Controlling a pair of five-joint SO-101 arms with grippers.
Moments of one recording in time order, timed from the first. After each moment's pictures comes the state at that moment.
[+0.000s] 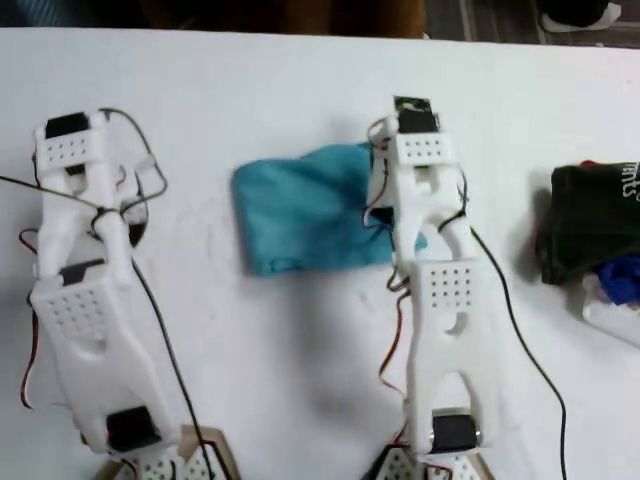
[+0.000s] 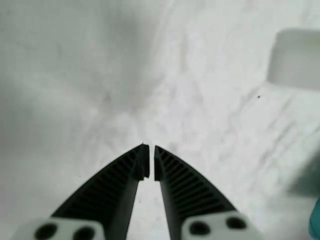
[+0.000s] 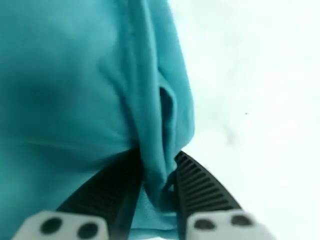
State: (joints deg) left arm -23.1 39.4 -29.8 97.8 7.2; right arm -9.2 63.3 -58.5 98.5 -8.7
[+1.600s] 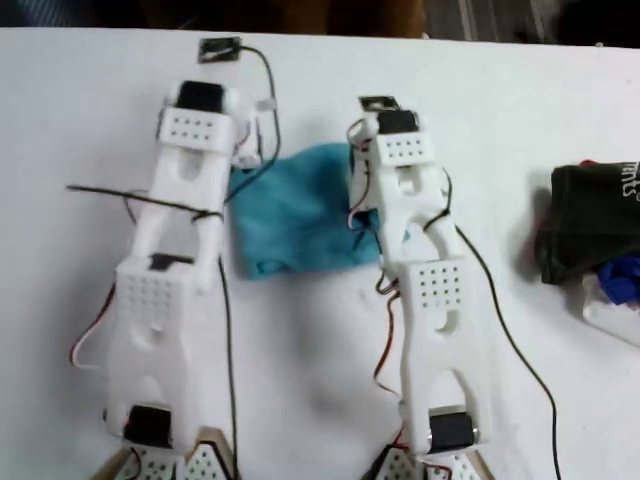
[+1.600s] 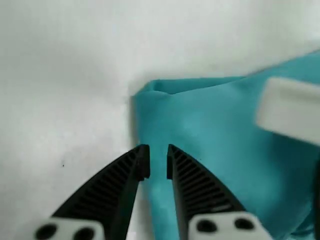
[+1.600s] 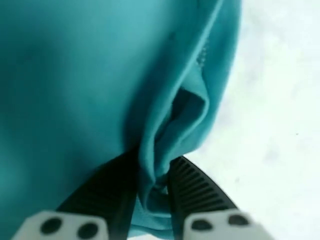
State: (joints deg) left arm 2.3 46.9 -54.4 90.5 16.0; right arm -12.0 61.8 -60.7 100.0 0.7
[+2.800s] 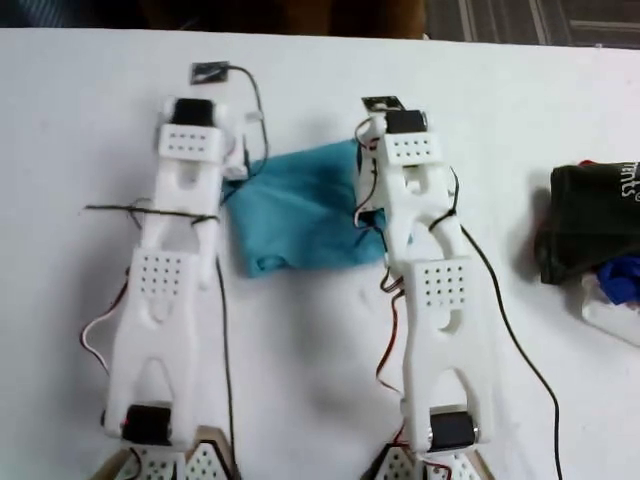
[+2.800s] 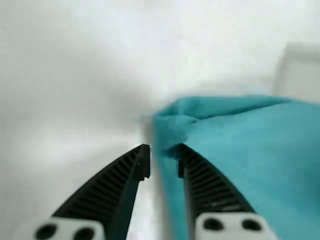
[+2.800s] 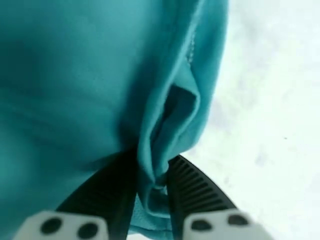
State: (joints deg) left arm -3.6 67.6 -80.5 98.8 13.4; right arm -9.7 61.8 -60.7 100.0 2.8
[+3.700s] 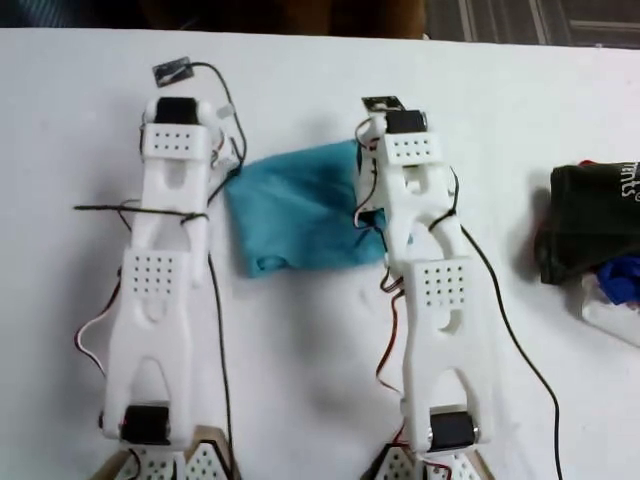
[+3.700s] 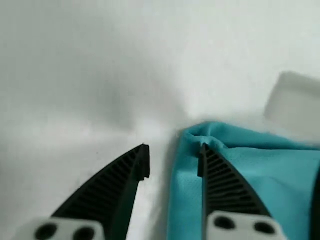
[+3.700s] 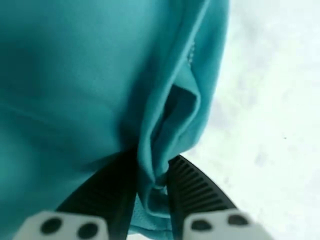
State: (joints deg) left arm -4.6 67.3 -76.8 95.5 26.2; right arm -9.7 61.8 -60.7 100.0 2.8
